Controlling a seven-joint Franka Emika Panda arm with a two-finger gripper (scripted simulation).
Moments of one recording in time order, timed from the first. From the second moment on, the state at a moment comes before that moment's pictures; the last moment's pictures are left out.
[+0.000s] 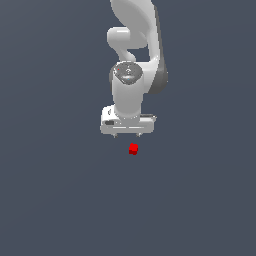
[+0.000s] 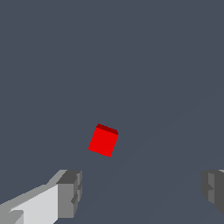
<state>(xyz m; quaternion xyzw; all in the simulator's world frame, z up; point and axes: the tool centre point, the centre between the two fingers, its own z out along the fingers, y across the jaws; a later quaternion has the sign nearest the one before) -0.014 -0.004 0.160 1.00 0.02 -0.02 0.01</state>
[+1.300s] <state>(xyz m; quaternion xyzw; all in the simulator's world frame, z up) -0.027 0.022 0.045 0.99 -0.13 -0.01 0.00</state>
